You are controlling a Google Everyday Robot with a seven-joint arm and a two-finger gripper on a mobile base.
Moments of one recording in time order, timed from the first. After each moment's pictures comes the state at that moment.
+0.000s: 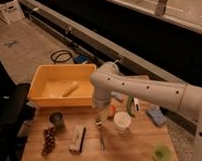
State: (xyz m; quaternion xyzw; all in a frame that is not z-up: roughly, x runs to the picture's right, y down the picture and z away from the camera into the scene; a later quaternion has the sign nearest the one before) arm -0.011 0.157 0.755 -0.35 -0.16 -0.21 0.90
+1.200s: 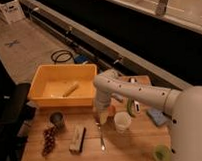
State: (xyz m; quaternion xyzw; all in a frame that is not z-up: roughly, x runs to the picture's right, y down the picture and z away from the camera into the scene) arm -0.005 0.188 0.825 -0.40 -0.19 -0.16 0.88
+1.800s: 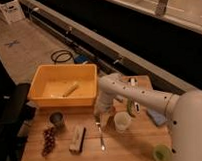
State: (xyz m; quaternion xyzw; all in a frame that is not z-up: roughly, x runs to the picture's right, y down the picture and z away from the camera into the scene) arm -0.005 0.206 0.836 -0.42 -0.22 -0.12 0.87
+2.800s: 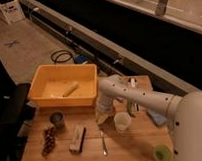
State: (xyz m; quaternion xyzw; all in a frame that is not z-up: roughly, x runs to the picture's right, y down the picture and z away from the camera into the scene) arm -0.007 0.205 0.834 -0.41 -0.21 -0.11 0.88
